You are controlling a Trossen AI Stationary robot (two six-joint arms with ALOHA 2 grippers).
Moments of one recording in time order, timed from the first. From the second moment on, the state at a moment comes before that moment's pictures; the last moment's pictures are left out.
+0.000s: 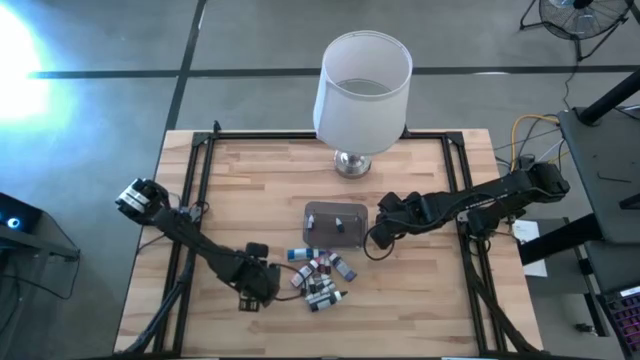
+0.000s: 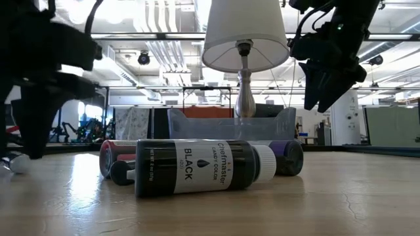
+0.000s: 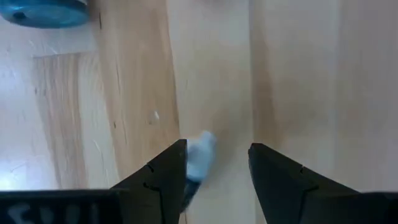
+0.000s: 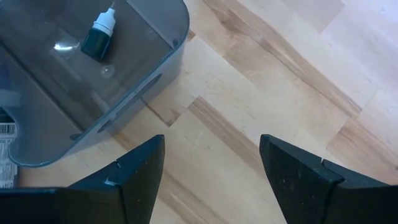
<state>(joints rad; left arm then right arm) -0.58 1.64 0.96 -0.70 -0.10 -0.50 0.18 1.41 0.93 -0.83 0.37 1.00</state>
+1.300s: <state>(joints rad) -0.68 1.59 1.02 -0.92 -0.15 -1.34 0.18 1.41 0.92 -0.83 0.37 1.00</state>
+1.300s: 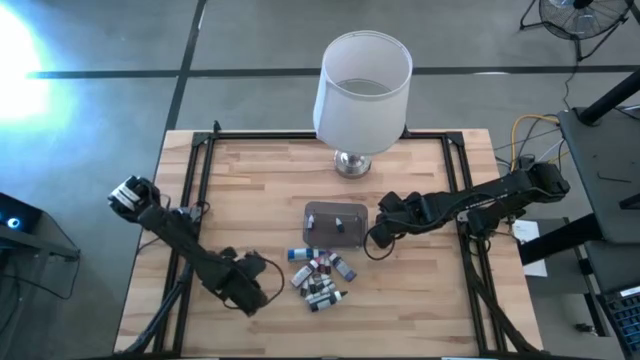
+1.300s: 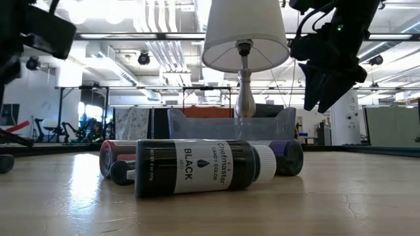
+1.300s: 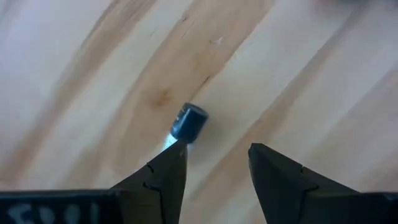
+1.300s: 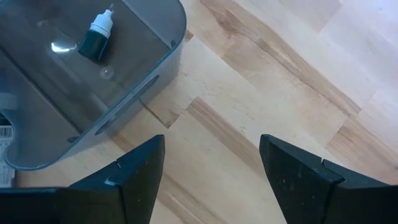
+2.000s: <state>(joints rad) -0.67 1.47 0.71 -0.55 -0.17 -1.18 0.18 1.41 0.92 -0.83 0.37 1.03</state>
